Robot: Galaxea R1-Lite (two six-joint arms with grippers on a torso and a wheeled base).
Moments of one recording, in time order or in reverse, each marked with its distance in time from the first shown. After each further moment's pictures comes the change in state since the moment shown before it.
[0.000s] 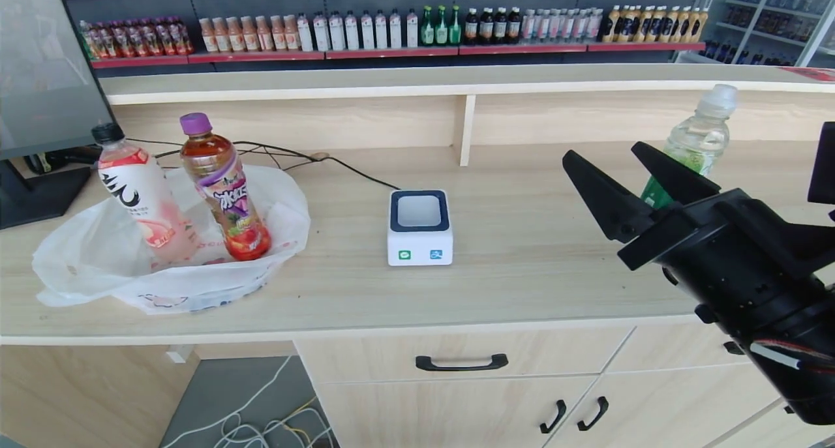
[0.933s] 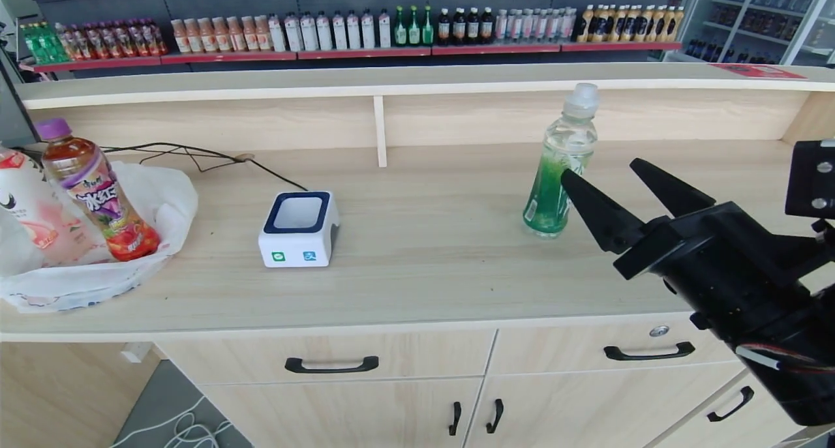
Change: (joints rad) left arm 0.000 0.000 0.000 0.000 0.000 0.001; right arm -0.035 0.019 0.034 0.000 0.000 -0.005
